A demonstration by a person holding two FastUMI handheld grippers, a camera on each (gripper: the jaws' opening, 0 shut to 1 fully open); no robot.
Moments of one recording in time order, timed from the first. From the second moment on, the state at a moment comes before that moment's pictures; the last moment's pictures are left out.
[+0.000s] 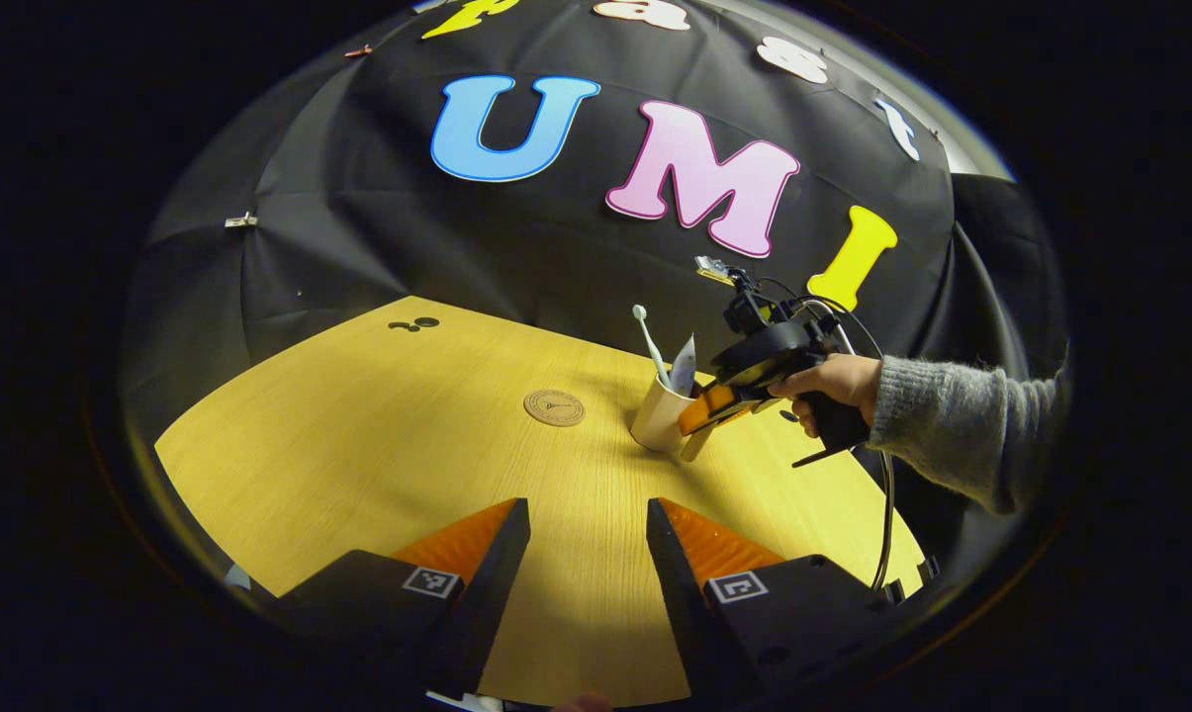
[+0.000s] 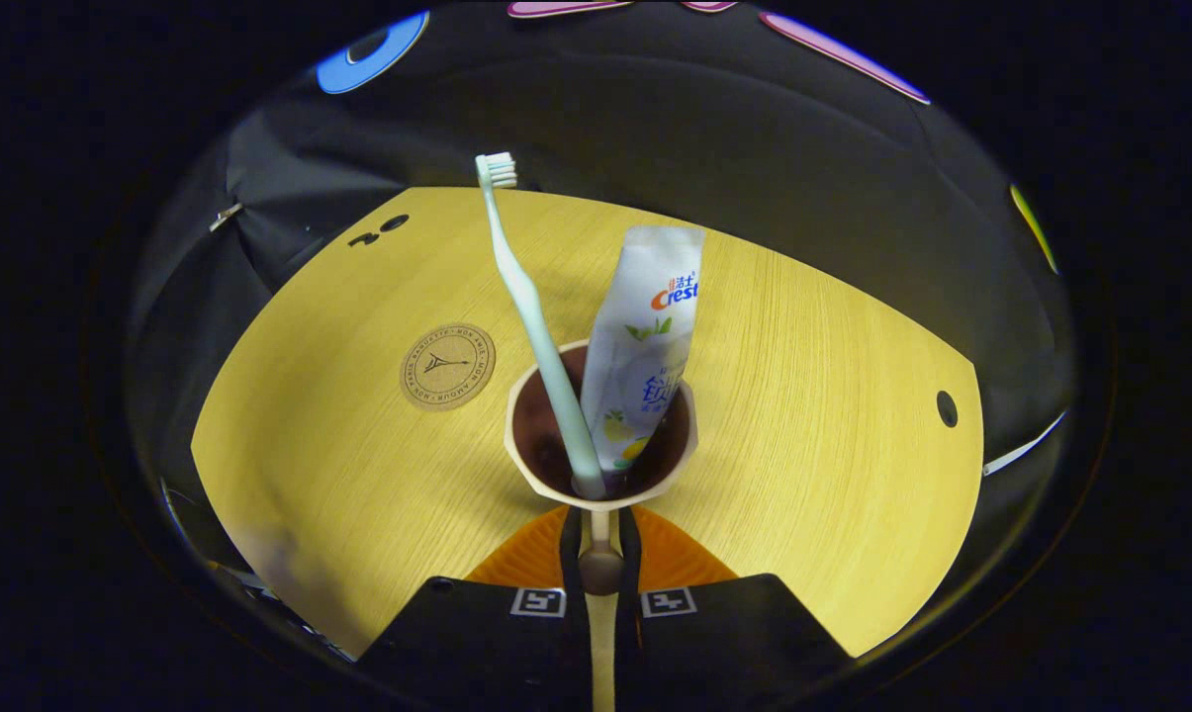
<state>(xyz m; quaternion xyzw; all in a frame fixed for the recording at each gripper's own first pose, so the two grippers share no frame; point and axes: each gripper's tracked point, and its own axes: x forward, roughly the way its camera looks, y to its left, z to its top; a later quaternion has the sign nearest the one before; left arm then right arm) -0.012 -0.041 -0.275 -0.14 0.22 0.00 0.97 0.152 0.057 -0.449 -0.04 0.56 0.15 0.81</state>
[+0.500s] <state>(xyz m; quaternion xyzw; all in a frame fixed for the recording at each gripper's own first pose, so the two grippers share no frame) -0.012 -0.025 -0.270 -0.14 0.22 0.00 0.97 0.174 0.092 -0.418 -0.01 0.53 0.18 0.83</state>
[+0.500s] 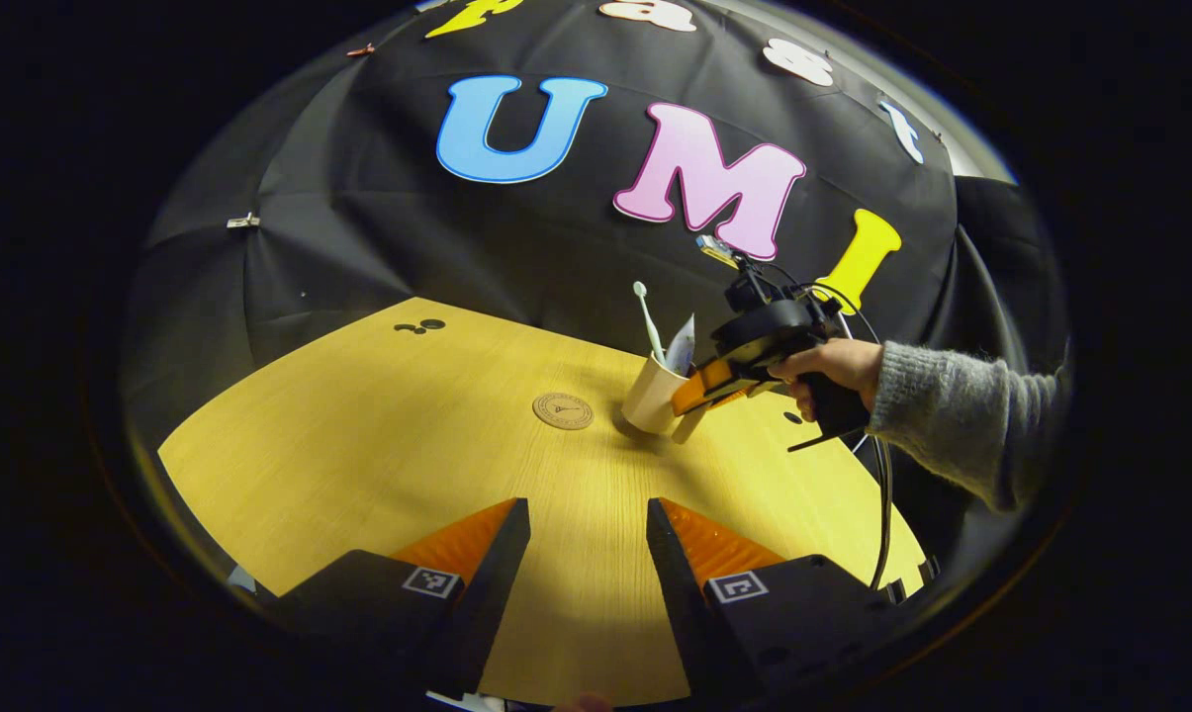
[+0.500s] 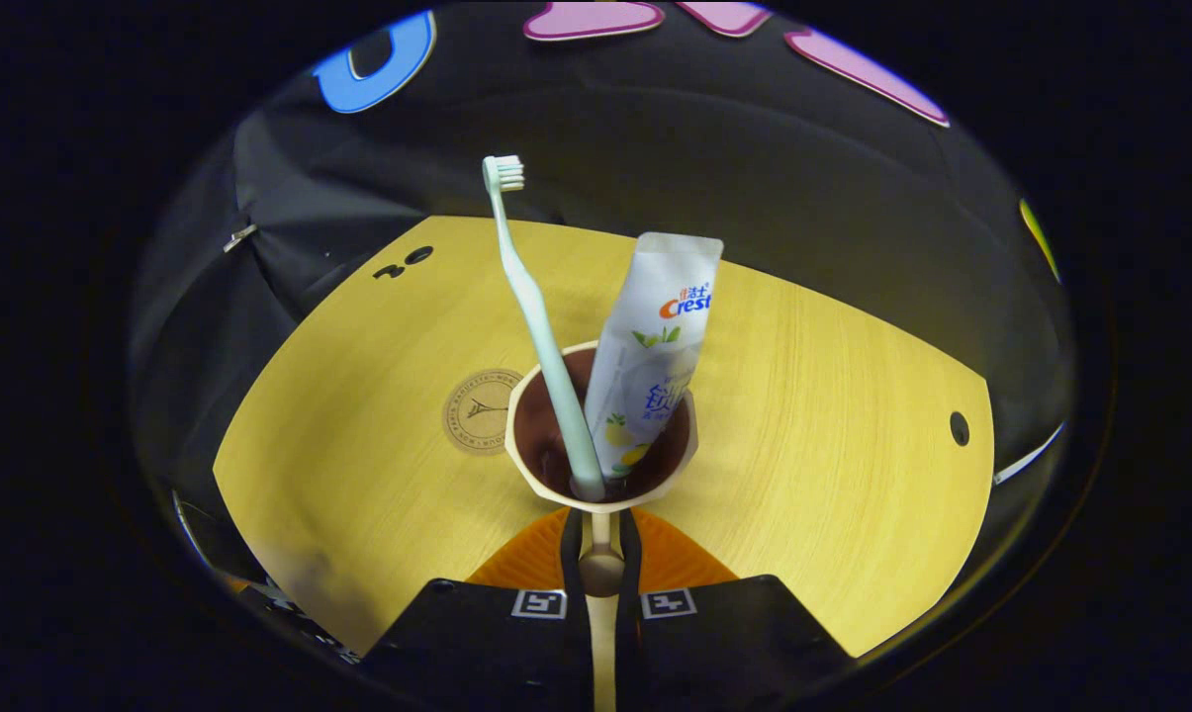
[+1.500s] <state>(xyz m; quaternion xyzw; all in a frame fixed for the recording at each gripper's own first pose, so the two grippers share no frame) -0.033 0.031 -0.277 -0.17 0.22 0.06 0.96 0.190 0.198 -0.435 -0.07 0.55 0.24 0.80</state>
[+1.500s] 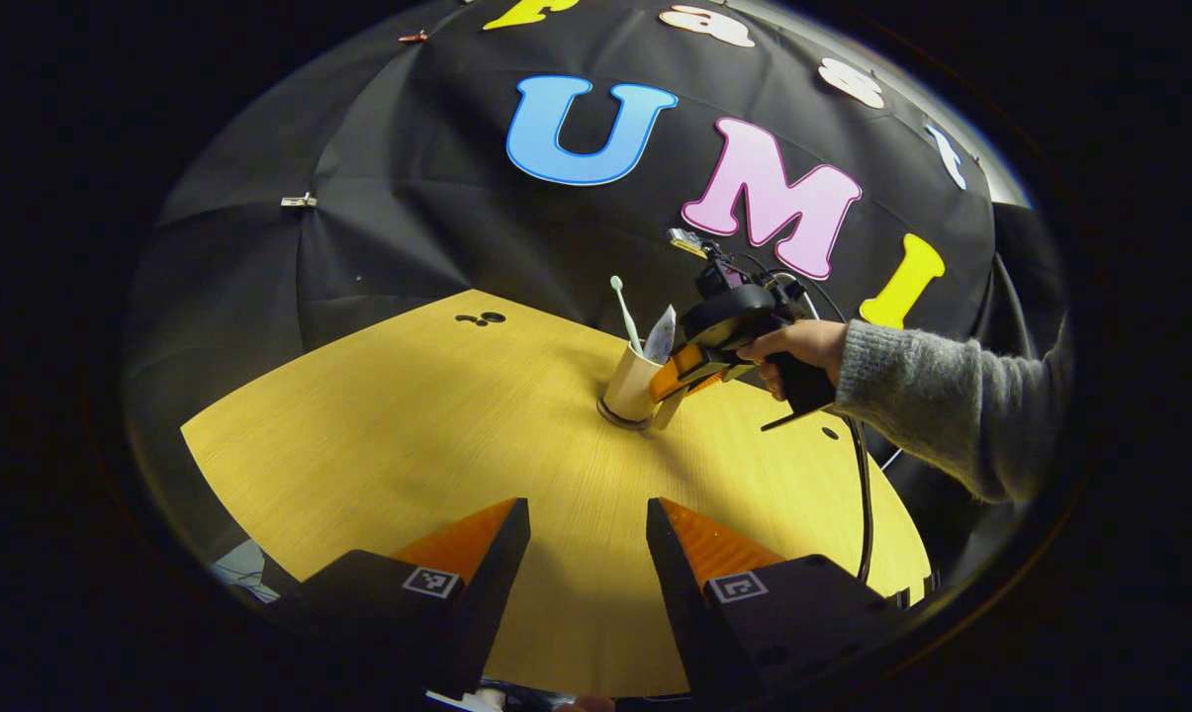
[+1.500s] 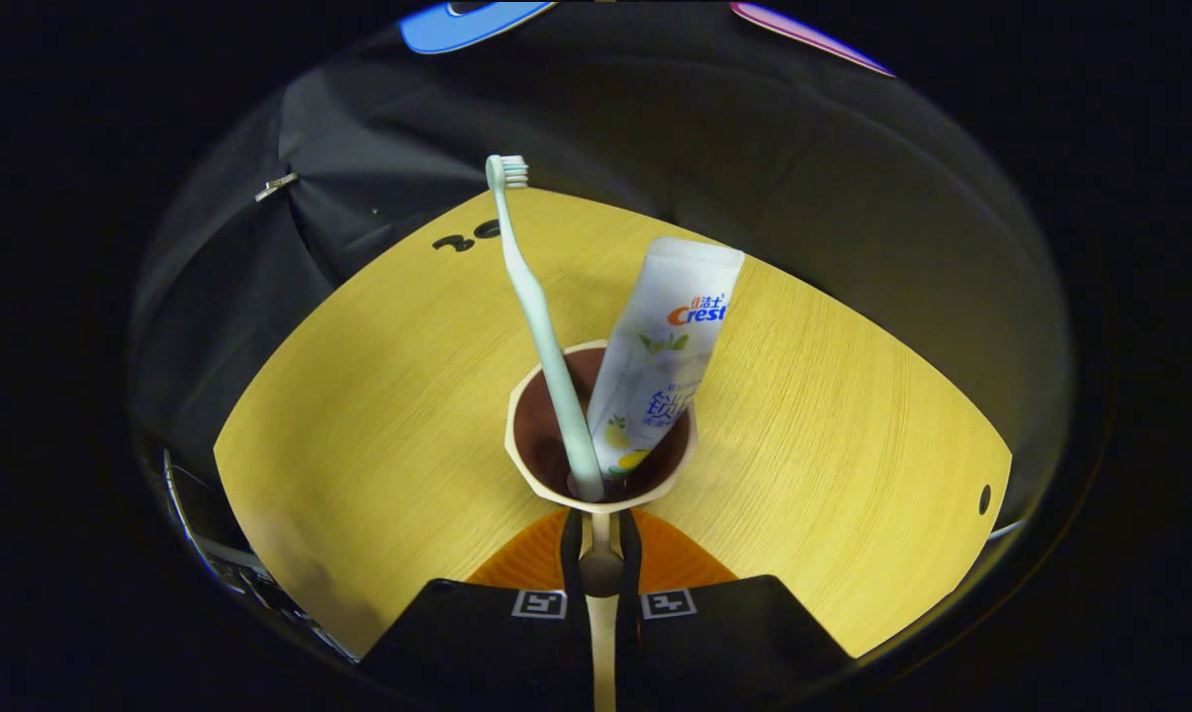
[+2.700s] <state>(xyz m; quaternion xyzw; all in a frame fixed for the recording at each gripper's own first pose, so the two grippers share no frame) -0.029 0.021 -0.247 -0.15 0.22 0.05 0.96 0.178 0.168 -0.370 -0.02 0.50 0.22 0.84</state>
